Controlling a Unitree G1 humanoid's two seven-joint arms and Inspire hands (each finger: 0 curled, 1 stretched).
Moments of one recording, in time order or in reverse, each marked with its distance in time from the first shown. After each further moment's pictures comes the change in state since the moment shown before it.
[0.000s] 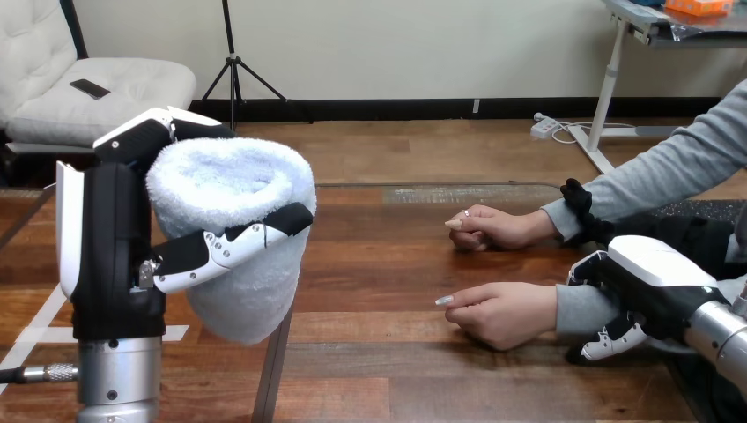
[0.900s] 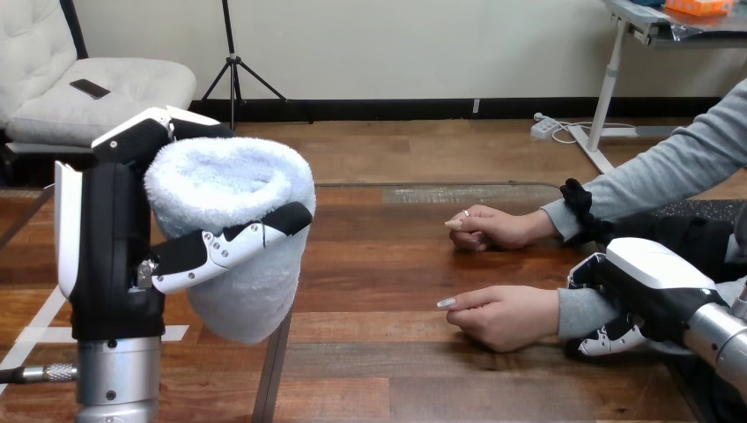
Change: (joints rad) left arm 0.000 0.000 0.000 0.000 -0.012 -0.003 -0.004; right arm 0.000 0.001 0.002 0.014 0.004 -0.022 0.000
